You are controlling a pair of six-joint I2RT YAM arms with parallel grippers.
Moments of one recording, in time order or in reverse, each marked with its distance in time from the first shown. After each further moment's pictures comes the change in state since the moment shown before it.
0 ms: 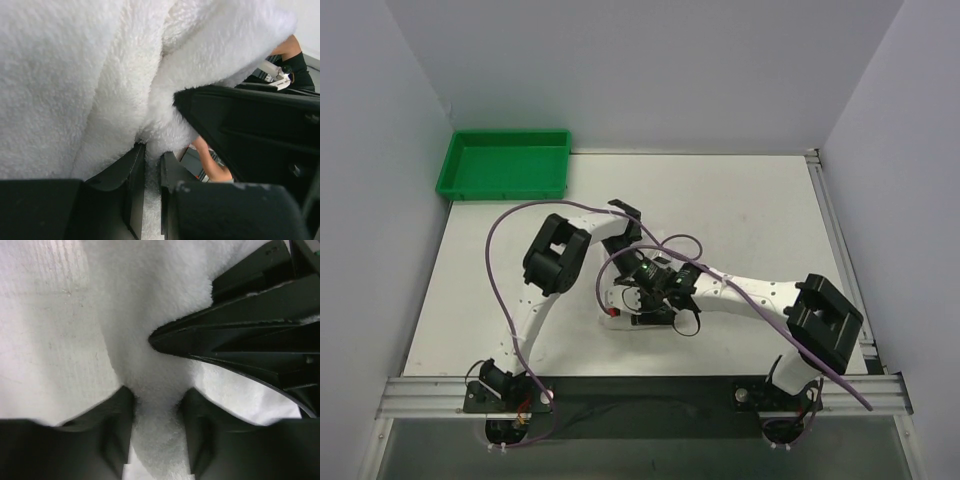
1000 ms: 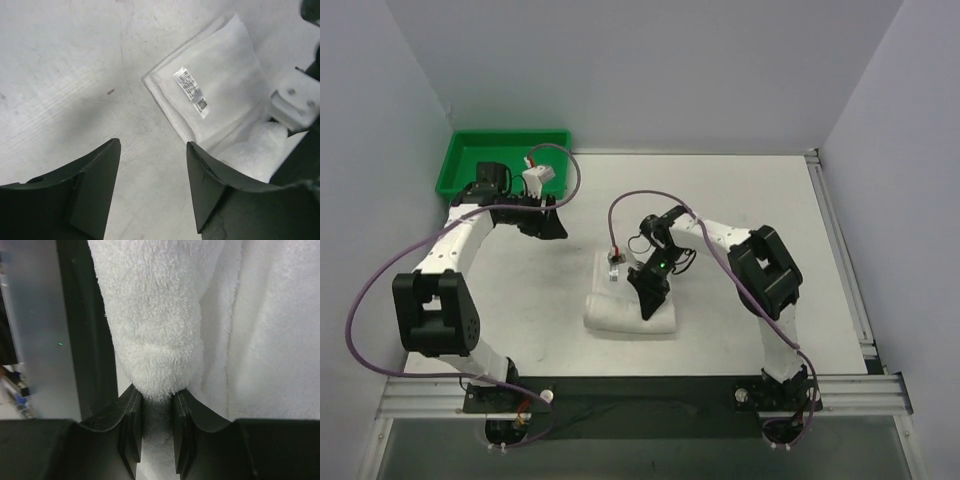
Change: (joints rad) left arm 0.618 -0.817 -0.537 0.795 -0.216 -0.217; right arm -0.300 0.443 0.463 -0.500 -0.801 -0.058
